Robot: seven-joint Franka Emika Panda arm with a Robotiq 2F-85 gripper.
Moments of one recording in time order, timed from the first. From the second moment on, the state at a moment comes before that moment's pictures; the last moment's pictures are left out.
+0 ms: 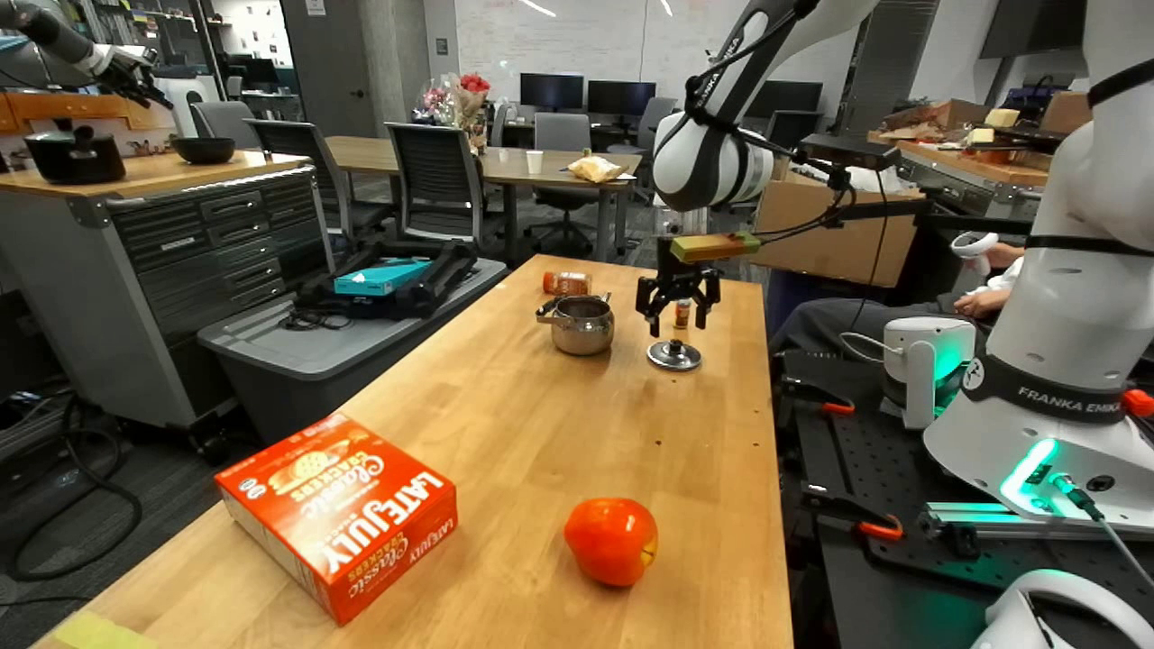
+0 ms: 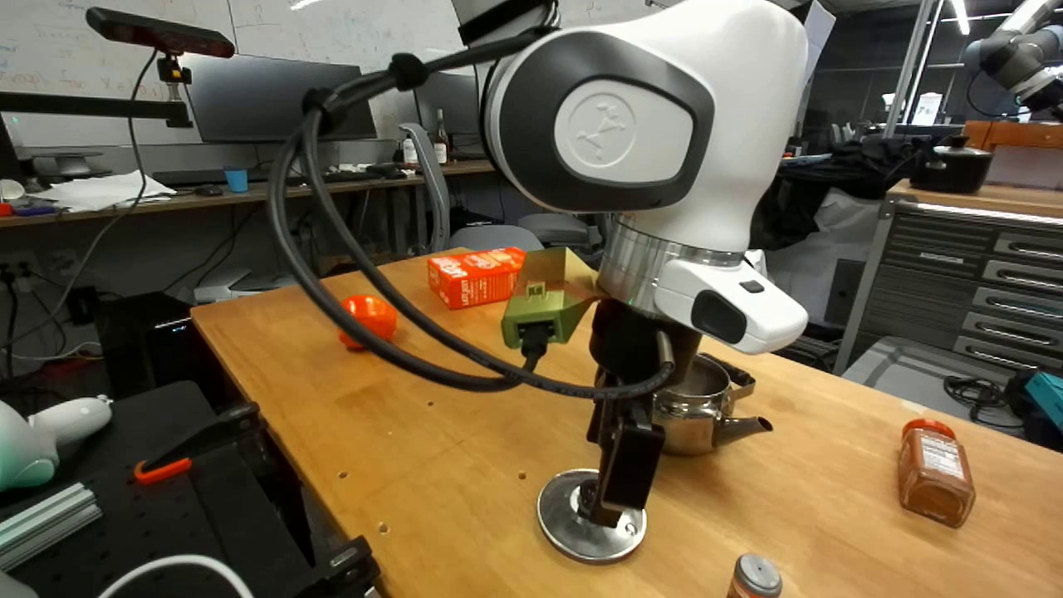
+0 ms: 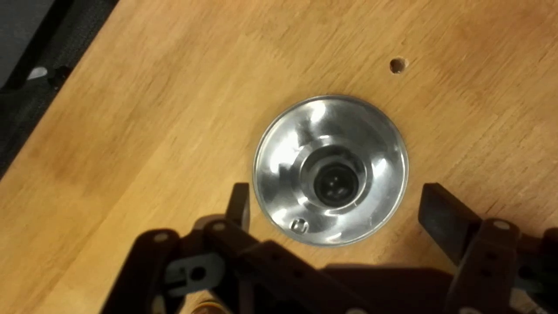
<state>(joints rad) -0.18 0.30 -0.22 -2.45 0.20 2.58 0.29</state>
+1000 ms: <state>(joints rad) -0.18 0.35 -0.22 -2.42 0.20 2.58 0.30</state>
